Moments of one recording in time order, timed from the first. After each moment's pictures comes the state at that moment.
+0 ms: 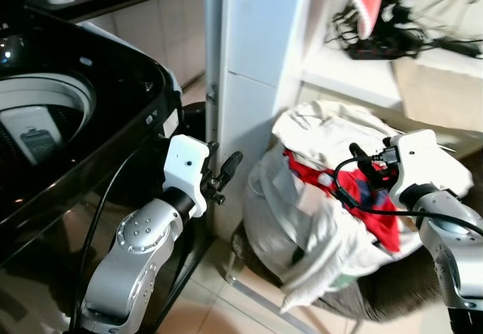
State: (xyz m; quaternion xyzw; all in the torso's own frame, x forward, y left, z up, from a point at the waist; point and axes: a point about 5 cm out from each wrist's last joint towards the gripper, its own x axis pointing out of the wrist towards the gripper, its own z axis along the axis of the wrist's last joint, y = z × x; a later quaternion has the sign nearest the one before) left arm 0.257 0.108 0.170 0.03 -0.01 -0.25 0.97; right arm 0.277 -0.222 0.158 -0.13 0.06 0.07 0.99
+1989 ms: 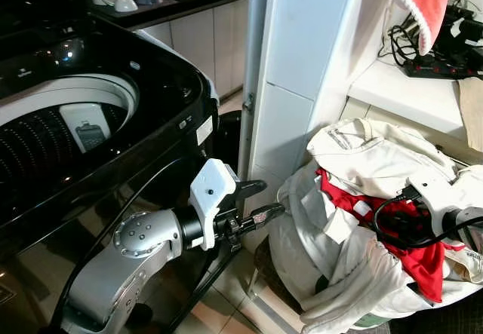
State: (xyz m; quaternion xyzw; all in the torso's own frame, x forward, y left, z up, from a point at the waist) left arm 0.227 0.092 0.167 0.04 0.05 -0.51 0.86; right arm 0.267 -0.299 0.107 -0.19 0.39 0.14 0.89
